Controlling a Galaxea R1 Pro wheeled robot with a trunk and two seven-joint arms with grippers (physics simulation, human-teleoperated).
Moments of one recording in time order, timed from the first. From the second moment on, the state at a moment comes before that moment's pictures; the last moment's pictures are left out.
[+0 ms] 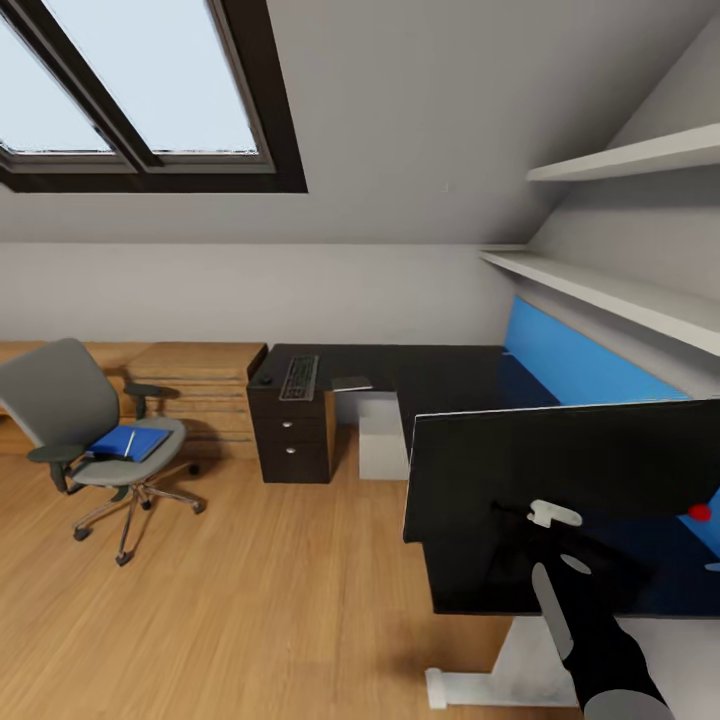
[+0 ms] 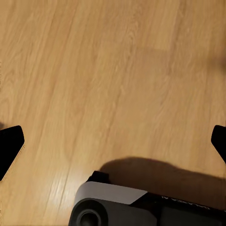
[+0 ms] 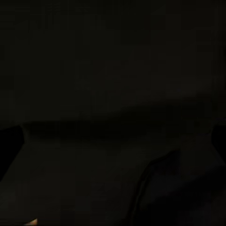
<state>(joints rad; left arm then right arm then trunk) -0.05 -0.04 -0.42 -0.63 0.44 -0.08 0.46 -0.45 -0.01 -0.23 -1.02 -0.15 0.23 -0.05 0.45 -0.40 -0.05</state>
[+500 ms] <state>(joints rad) -0.05 -0.04 -0.42 -0.63 0.44 -0.08 0.46 -0.45 -0.01 -0.23 -1.02 -0.15 0.22 -0.05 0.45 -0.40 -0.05</state>
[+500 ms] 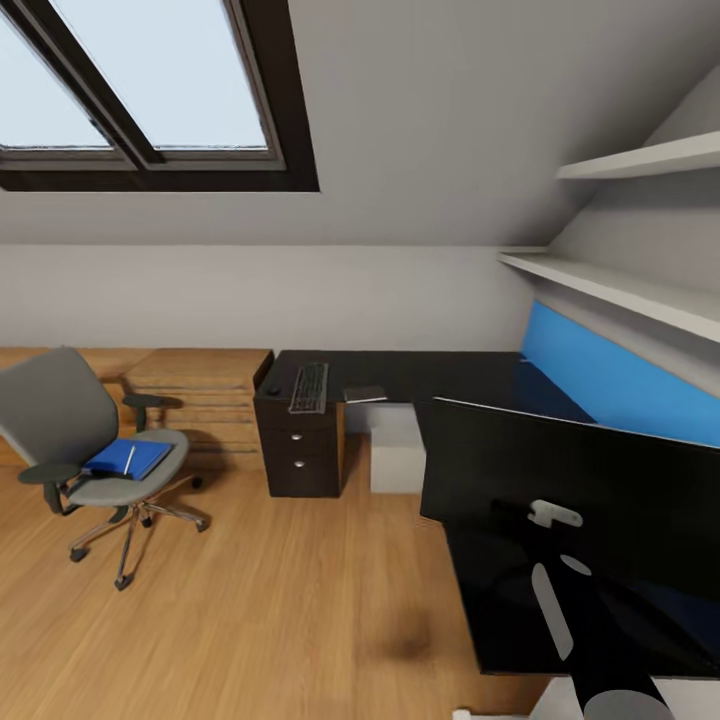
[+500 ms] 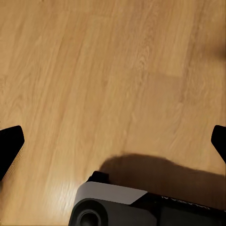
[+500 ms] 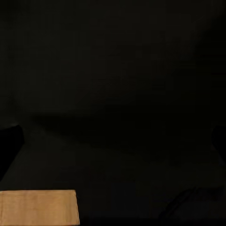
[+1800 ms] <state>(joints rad) -0.05 -0.04 -0.43 -0.63 0.44 -0.08 0.46 -0.45 -0.01 -0.23 -1.02 -0.15 0.22 -0.05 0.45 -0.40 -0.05</state>
